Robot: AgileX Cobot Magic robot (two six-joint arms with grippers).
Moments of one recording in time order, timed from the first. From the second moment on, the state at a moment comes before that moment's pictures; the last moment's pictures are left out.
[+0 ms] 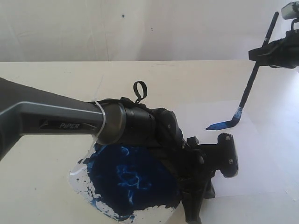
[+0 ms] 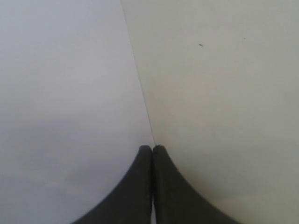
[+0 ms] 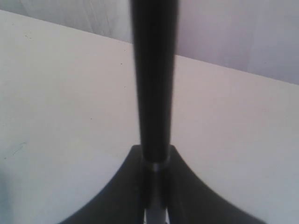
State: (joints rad) left arm -0.98 2.11 -1.40 -0.70 0.53 1.33; right arm -0.12 1.76 -1.18 1.38 0.77 -1.72
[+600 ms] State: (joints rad) left arm -0.98 2.11 -1.40 -0.70 0.53 1.33; right arm -0.13 1.67 -1.18 1.37 0.79 -1.67
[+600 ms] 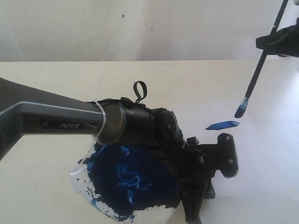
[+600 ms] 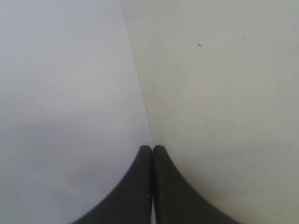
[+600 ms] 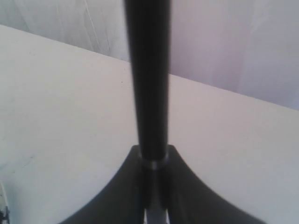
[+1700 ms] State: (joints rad) left arm -0.98 2.11 -1.40 -0.70 0.53 1.33; right arm 0.06 1.49 -0.89 1.74 0.48 -1.73
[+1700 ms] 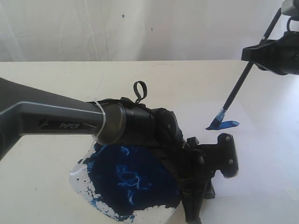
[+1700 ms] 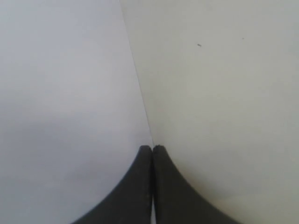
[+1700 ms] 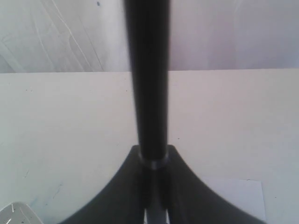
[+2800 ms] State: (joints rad) left arm -0.98 2.11 -1.40 -0.70 0.53 1.33; right arm 0.06 1.59 -0.94 1.74 0.51 -1.73
